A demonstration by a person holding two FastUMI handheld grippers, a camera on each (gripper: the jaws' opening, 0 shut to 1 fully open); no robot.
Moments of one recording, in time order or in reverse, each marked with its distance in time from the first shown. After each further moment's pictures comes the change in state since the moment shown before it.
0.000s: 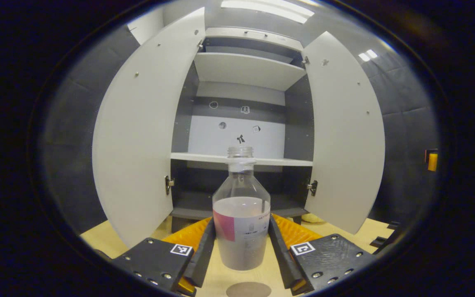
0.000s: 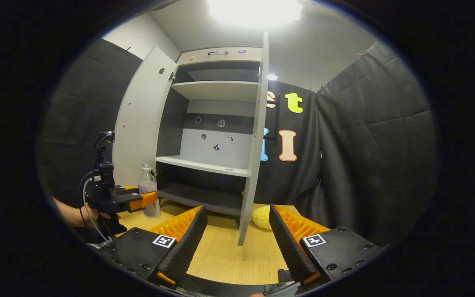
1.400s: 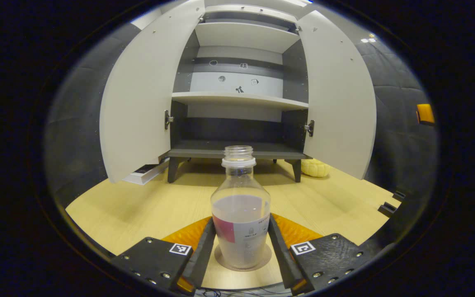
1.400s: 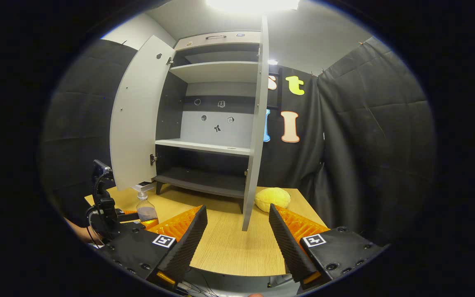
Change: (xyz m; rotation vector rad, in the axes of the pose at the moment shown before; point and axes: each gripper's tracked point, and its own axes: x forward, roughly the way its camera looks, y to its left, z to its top) left arm -0.042 -0.018 -0.129 0.014 0.217 0.026; right arm 0.009 0.008 -0.042 0.027 0.111 0.013
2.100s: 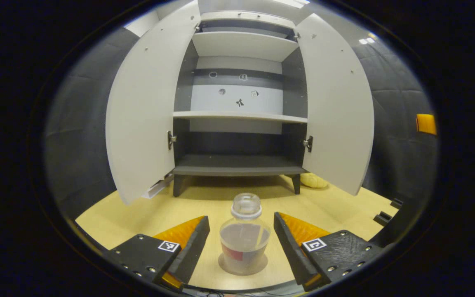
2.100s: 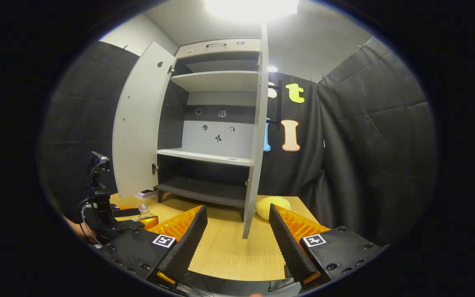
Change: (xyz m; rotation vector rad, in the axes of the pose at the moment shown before) left arm -0.022 -0.006 0.069 0.022 -0.075 0.021; right arm -0.005 -0.004 0.024 0.013 -0.068 0.005
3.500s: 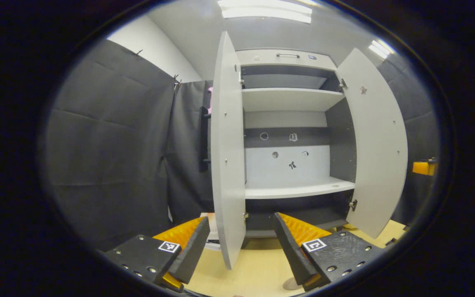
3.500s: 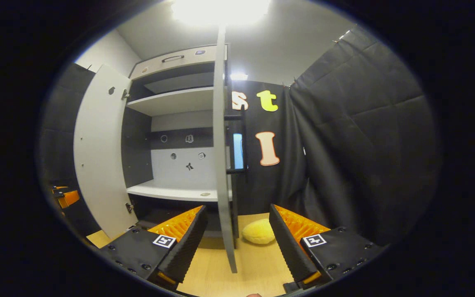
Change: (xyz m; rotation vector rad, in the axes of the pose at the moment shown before) left arm -0.081 0.168 0.201 0.048 -0.203 0.274; right arm 0.074 -0.072 0.100 0.136 -0.070 -0.200
